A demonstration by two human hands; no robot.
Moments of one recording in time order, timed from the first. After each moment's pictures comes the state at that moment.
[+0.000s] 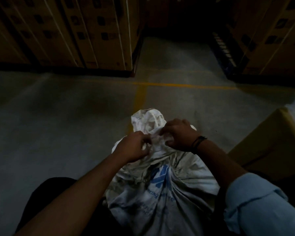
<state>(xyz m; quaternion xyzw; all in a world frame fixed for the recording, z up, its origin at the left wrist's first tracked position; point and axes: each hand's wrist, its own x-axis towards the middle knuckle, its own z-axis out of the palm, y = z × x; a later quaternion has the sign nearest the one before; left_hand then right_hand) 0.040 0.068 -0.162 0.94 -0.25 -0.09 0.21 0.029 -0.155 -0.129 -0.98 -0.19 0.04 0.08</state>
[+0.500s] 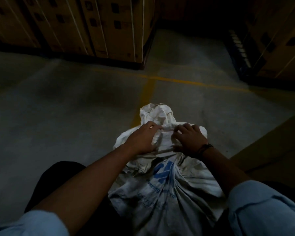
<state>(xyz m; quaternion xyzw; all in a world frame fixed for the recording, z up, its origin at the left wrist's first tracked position) 0.055 0.057 -0.190 0.93 -0.27 -0.10 0.21 0.029 -0.174 -0.182 -0.97 -0.21 0.03 -0.07</state>
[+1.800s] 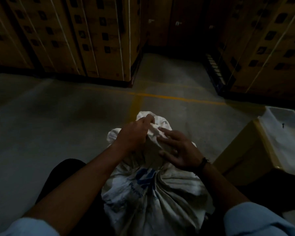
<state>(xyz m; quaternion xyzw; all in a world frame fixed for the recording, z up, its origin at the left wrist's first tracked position) 0.007 0.018 -0.101 0.92 -0.31 0.15 0.19 -0.063 -0.197 -0.116 -0.91 -0.30 -0.17 0.24</state>
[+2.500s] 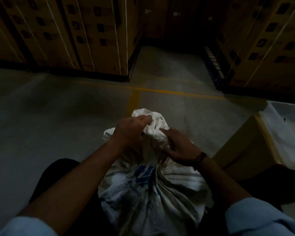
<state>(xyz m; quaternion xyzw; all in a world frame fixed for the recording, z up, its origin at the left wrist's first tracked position) 0.017 0.030 -0.104 0.91 -0.34 0.15 0.15 -0.048 -0.187 -0.126 -0.95 -0.21 -0.06 0.22</state>
